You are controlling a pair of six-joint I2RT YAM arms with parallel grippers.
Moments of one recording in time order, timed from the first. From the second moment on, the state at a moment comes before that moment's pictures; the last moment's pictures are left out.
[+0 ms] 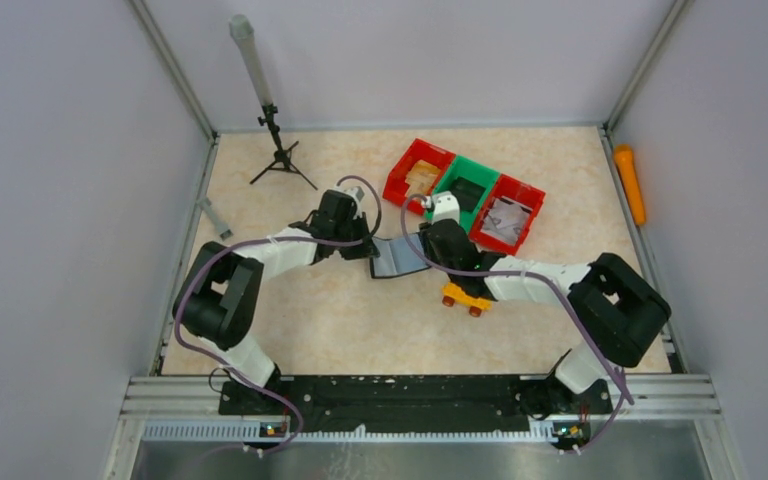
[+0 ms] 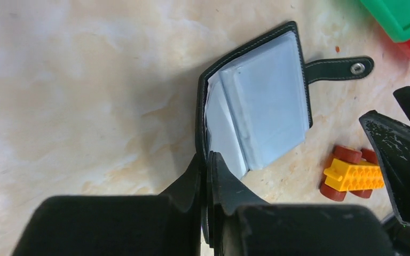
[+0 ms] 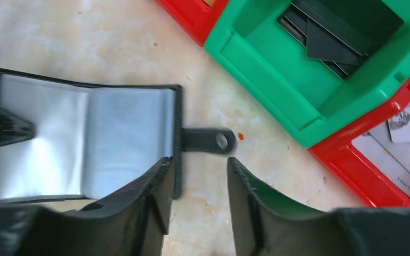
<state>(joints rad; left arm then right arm) -0.45 1.69 0.92 -0.08 0.26 -0.56 0.81 1.57 0.78 0.22 0.46 0.26</state>
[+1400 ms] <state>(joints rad) -0.42 1.59 0.88 -0.11 0.15 -0.57 0.51 1.71 1.02 -0.12 0.71 0.71</state>
